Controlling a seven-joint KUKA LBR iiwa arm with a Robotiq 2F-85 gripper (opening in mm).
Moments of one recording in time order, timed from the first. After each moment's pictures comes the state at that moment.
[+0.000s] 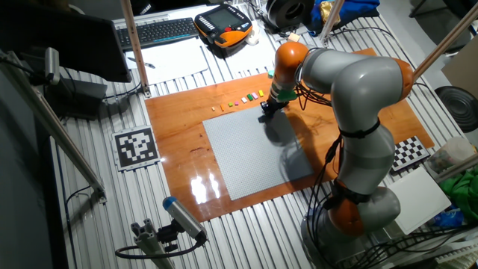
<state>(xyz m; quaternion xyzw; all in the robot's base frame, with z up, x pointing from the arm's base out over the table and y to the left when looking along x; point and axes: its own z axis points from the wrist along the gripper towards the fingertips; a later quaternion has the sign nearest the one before) 0.562 0.021 0.032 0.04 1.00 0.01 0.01</state>
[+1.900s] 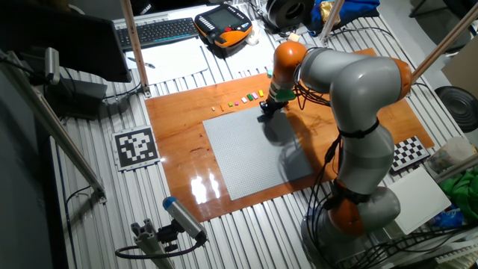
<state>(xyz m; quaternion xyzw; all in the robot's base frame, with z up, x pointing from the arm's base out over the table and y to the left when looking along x) 0.564 0.024 0.030 0.04 1.00 0.01 0.01</state>
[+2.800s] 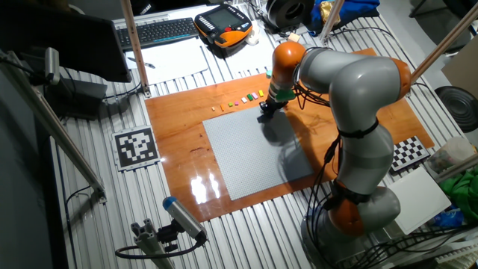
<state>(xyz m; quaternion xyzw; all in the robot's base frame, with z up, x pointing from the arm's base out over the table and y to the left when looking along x) 0.563 0.022 0.029 0.03 1.00 0.00 0.00</state>
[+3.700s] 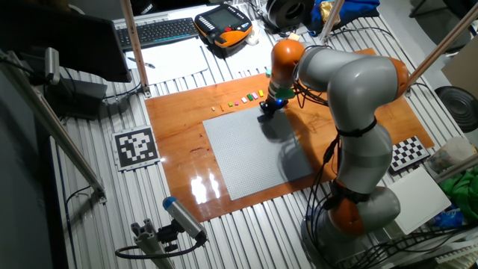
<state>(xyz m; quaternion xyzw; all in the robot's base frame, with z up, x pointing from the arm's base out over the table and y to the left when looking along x) 0.563 0.022 0.029 0.04 1.00 0.01 -0.02</state>
